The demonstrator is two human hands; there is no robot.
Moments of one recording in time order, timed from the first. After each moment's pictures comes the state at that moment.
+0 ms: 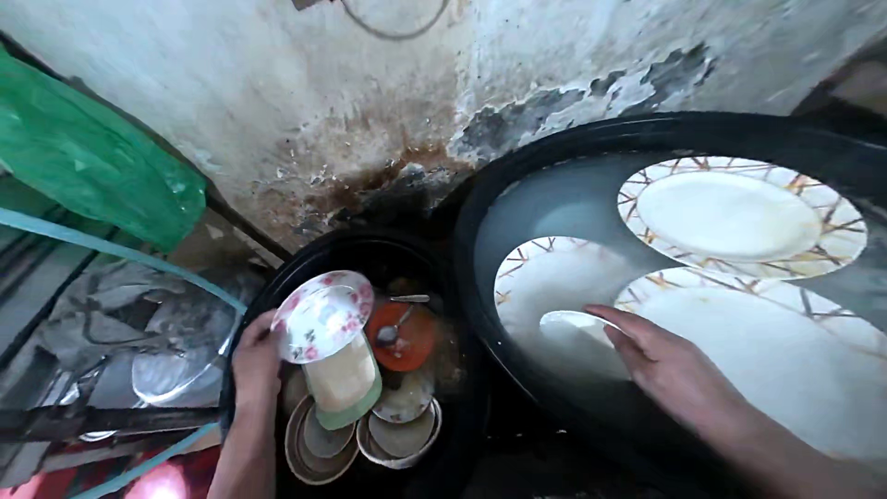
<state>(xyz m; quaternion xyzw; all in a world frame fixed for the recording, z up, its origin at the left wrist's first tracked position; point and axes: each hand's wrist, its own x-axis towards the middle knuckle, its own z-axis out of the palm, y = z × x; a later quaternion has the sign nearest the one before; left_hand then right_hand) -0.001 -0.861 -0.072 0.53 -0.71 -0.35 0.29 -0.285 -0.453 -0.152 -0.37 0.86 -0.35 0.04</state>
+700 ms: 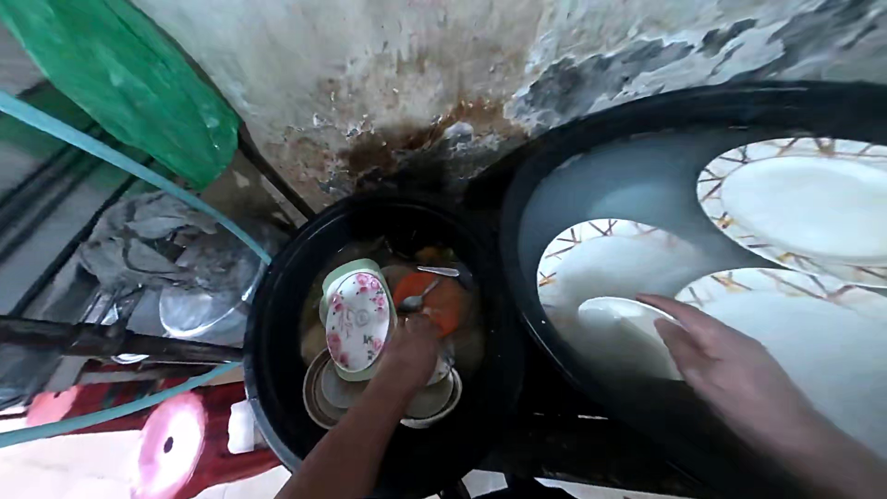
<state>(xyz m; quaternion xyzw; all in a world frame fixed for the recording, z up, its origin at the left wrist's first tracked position) -0.068 -0.748 -0.143 0.24 -0.93 -0.15 -0.25 -0.281 -0.460 -0.149 -0.37 0.87 -0.33 0.07</state>
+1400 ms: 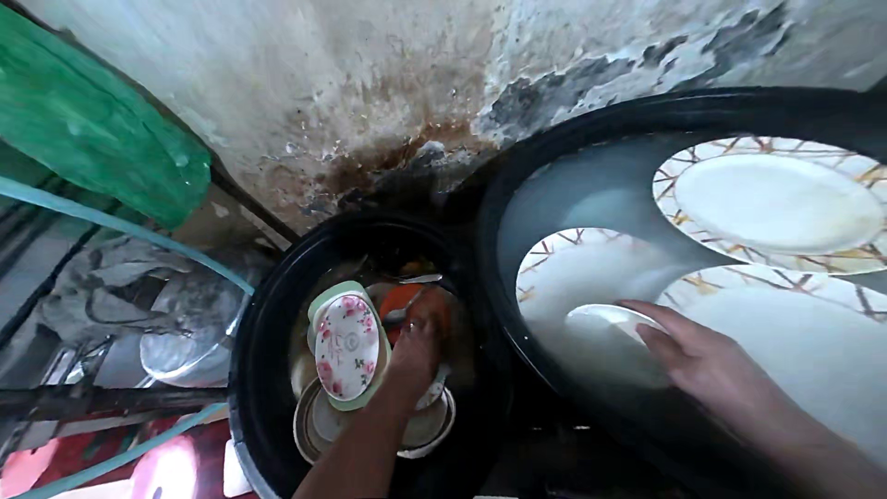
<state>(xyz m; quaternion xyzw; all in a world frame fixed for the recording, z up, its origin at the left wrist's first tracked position) -0.110 -0.751 -0.172 0.24 -0.92 -0.14 -0.28 -0.292 -0.456 -0.158 -0.34 0.87 -0.34 0.09</state>
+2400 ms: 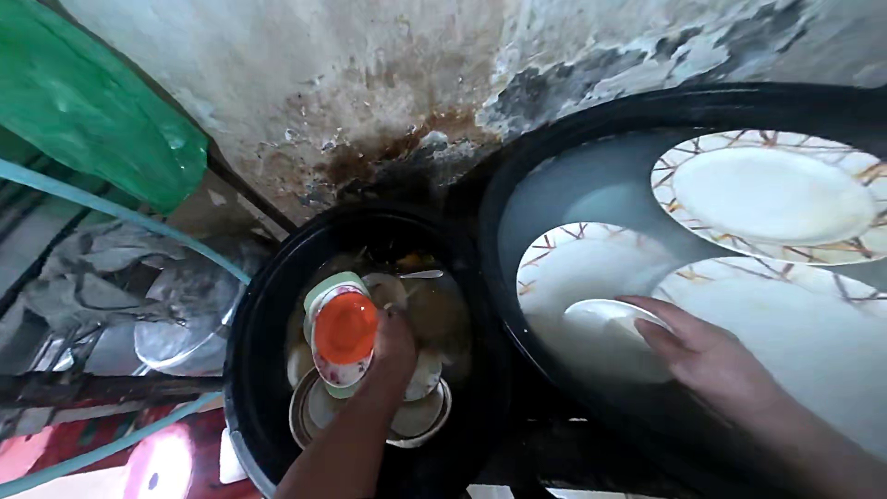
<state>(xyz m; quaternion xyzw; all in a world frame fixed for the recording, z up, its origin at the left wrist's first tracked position) -0.106 -0.761 -0.171 0.29 -0.87 0.00 -0.39 -0.295 -0.455 -0.157 -0.33 0.88 -0.33 0.11</state>
